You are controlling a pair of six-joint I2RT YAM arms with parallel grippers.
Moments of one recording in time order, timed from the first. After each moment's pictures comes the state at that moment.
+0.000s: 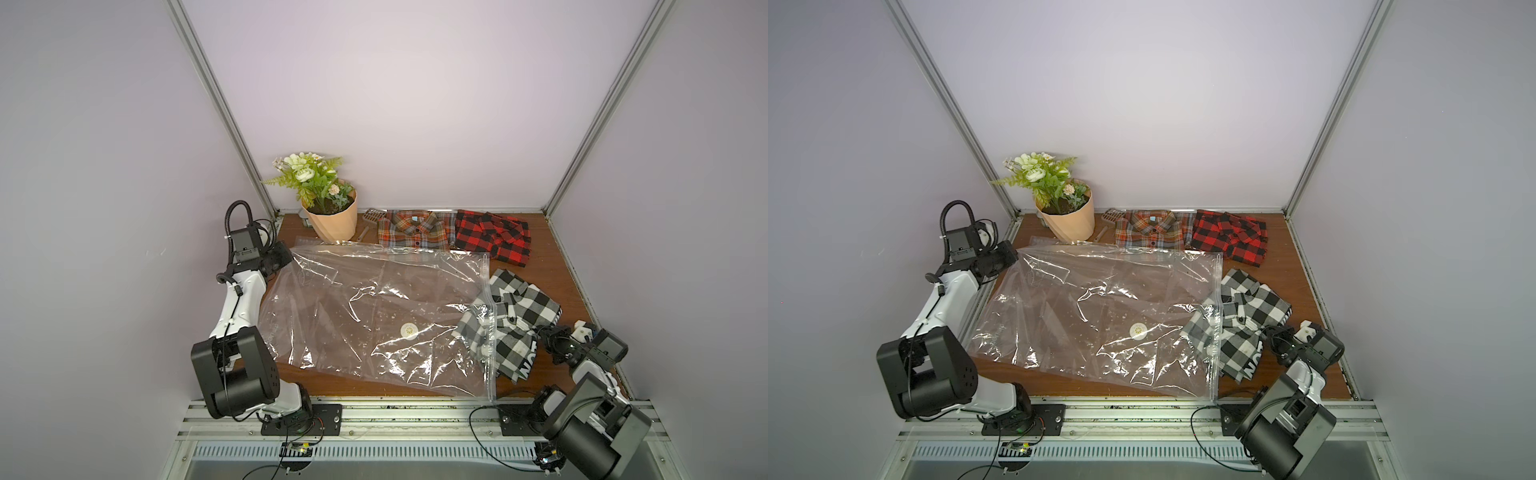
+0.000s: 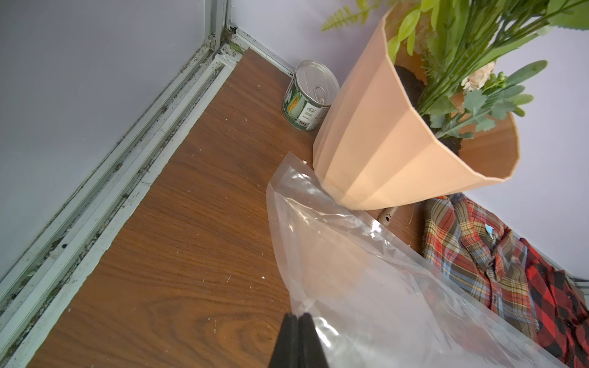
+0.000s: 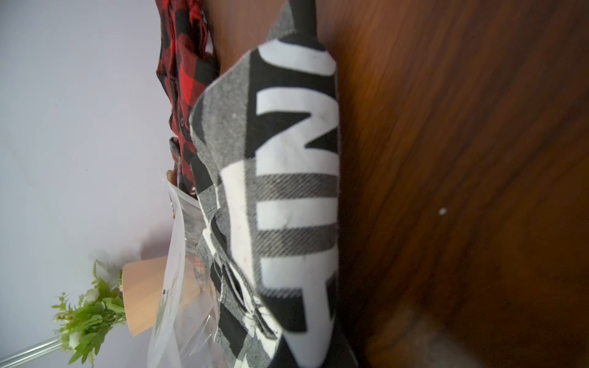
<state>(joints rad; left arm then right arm) 0.35 1.45 1.10 -0.36 0.30 -0.31 -0.82 1.04 0.20 0.03 -0.75 0.65</state>
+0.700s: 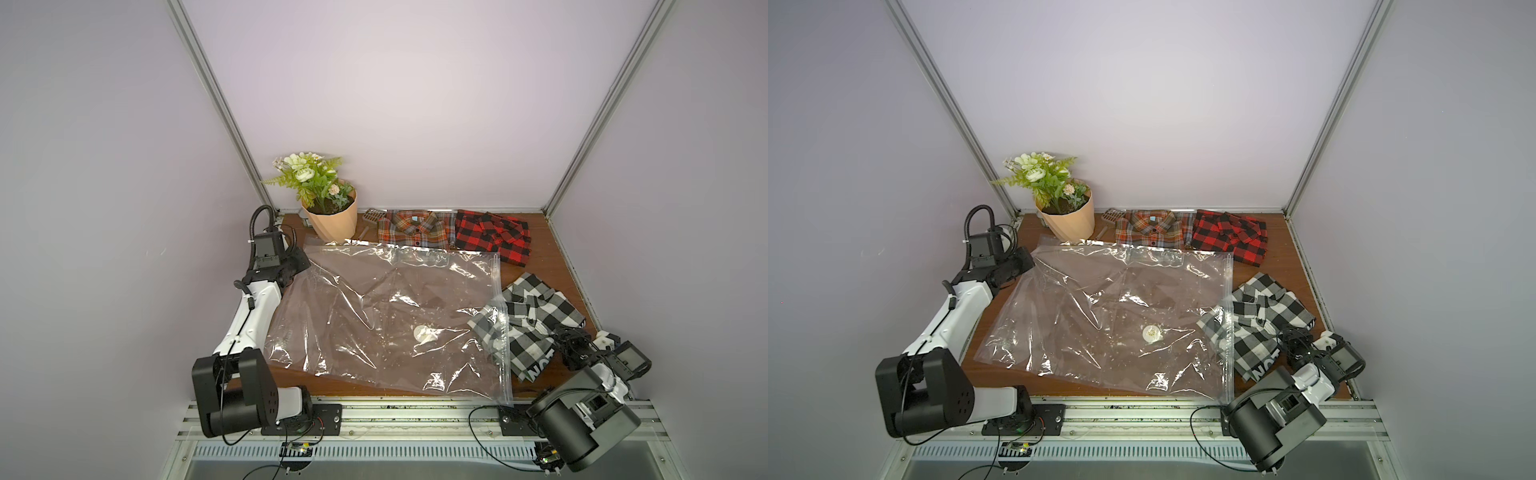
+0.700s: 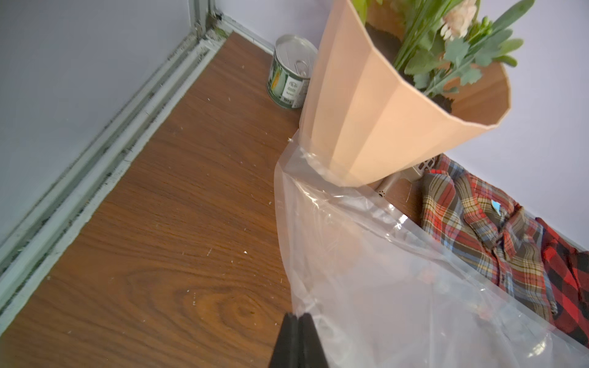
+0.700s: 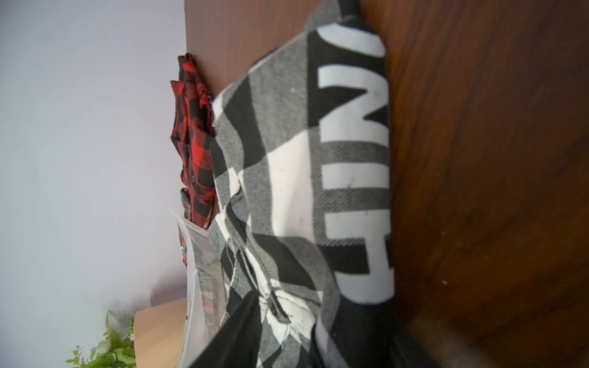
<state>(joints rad) 0.19 1.33 1.01 -0.35 0.11 -0.37 -1.02 1.00 0.25 -0.08 -0.78 0.59</state>
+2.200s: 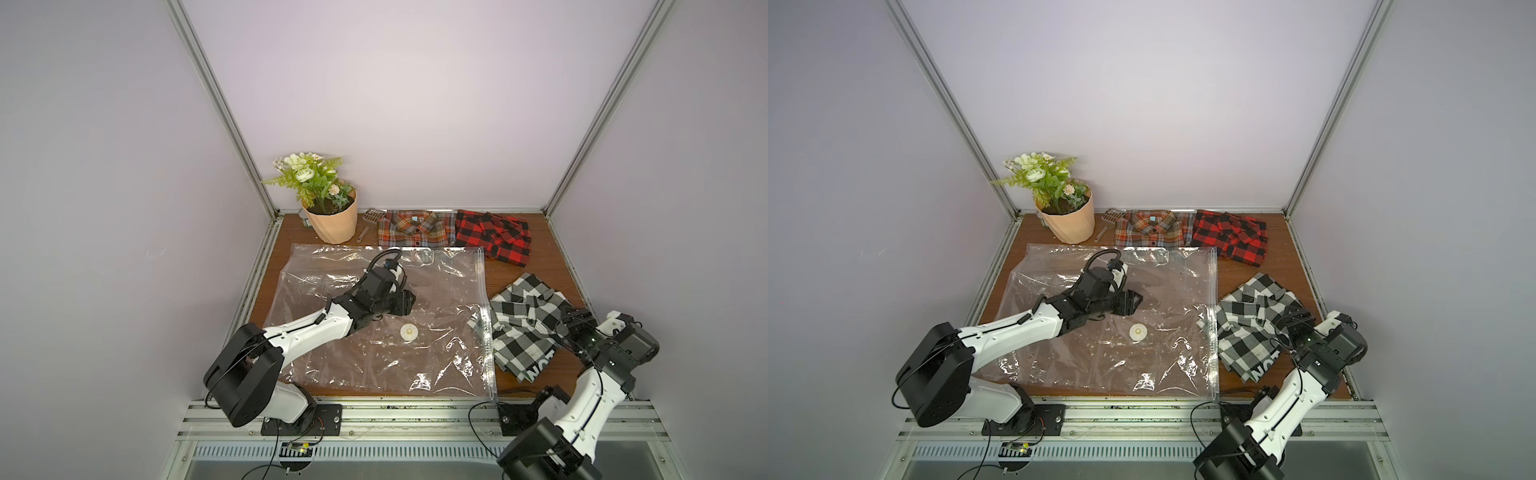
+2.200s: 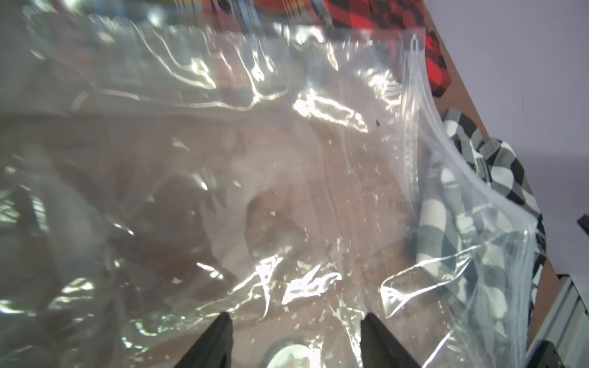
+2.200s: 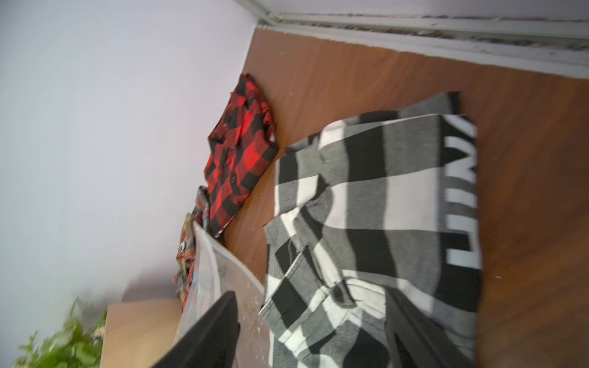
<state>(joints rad) -0.70 1.45 0.78 -0.03 0.10 -0.53 -0.80 0.67 0.43 -0.37 -0.62 0.58</state>
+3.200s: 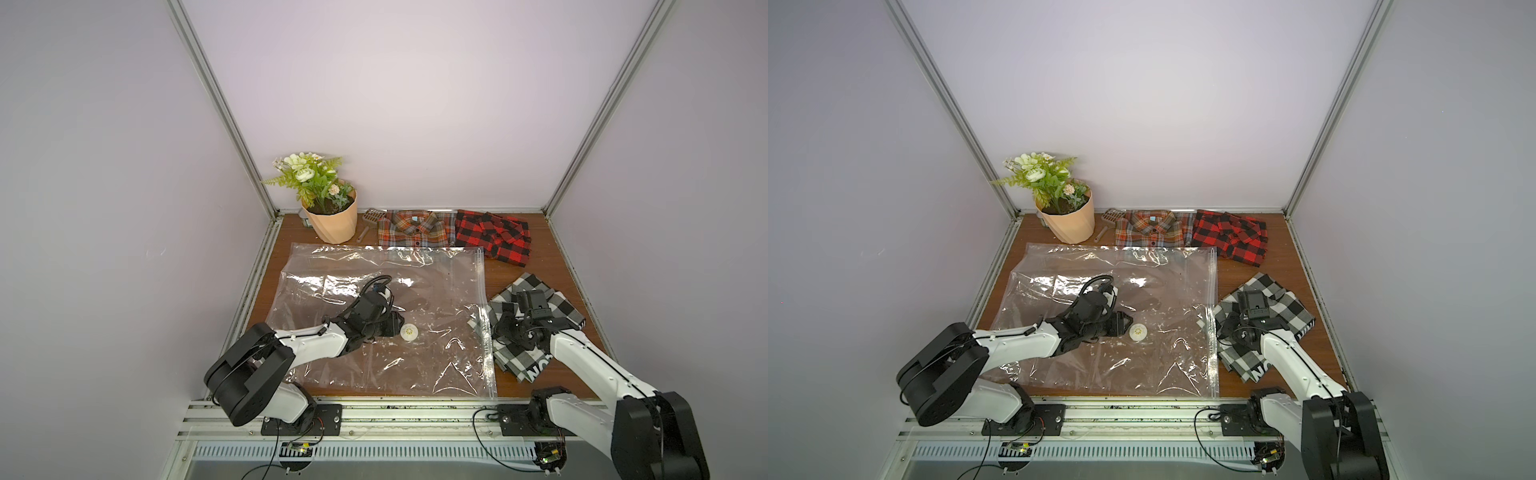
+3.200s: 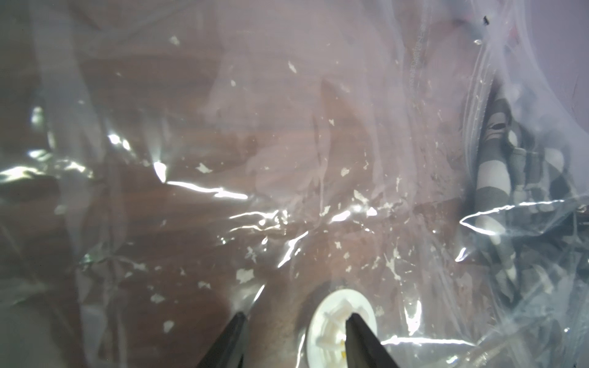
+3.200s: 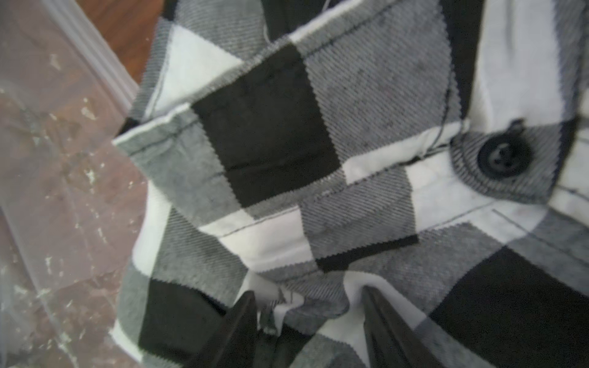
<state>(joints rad) -0.70 1.43 0.51 0.16 0.10 -0.67 0.17 1.11 0.49 -0.47 0.07 0.61</state>
